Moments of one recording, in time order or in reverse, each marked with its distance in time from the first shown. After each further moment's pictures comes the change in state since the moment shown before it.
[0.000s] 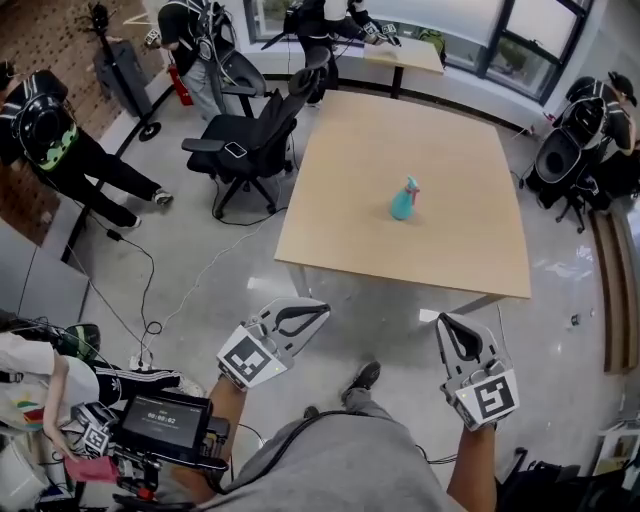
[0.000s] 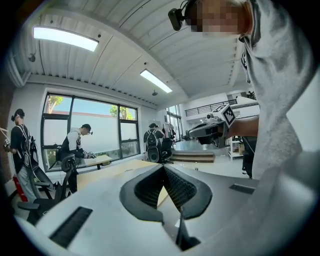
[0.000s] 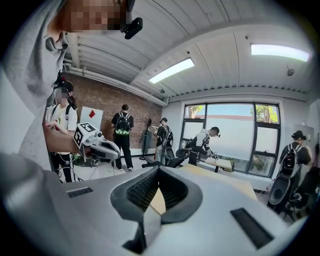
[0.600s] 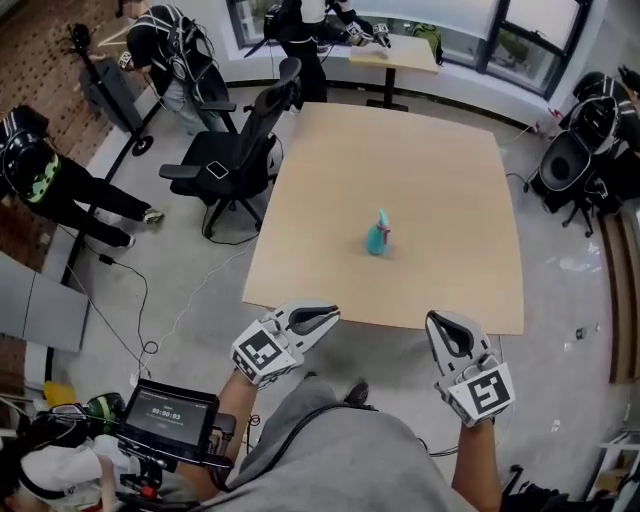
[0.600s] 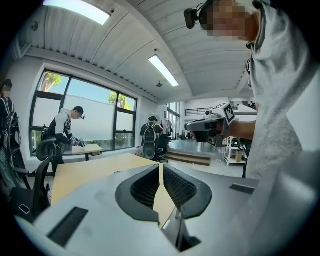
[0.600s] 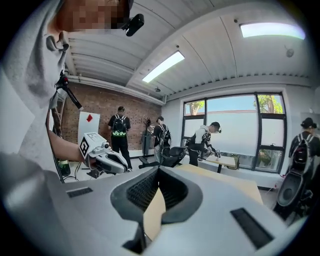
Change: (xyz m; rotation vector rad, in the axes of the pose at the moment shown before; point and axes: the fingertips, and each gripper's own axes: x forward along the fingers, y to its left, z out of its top) left arm 0.216 0.074 -0.006 -0.140 0.055 -0.067; right arm 0.062 -0.200 -0.022 0.051 0.044 0.070
